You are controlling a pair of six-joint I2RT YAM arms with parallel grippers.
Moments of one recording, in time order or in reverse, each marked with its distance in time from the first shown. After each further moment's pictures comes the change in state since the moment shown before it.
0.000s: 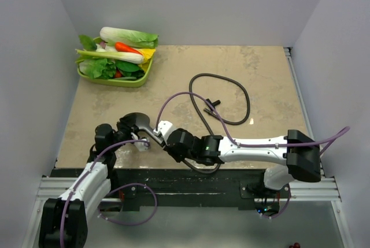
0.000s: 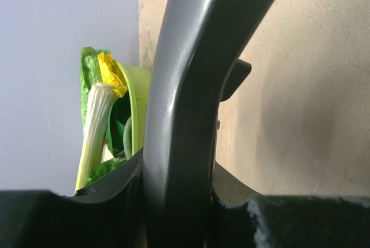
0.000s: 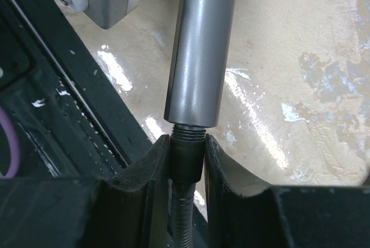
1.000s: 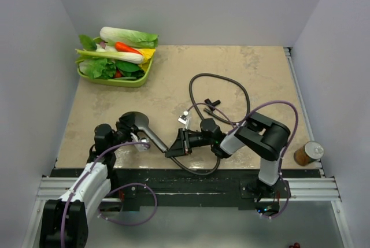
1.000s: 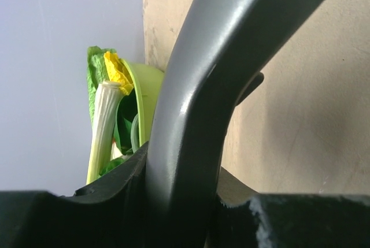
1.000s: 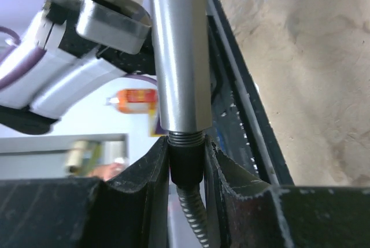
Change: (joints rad) left arm 0.008 -0.019 0.000 0.003 -0.007 0.014; right arm -0.422 0.279 -0.473 1.302 -0.998 0.933
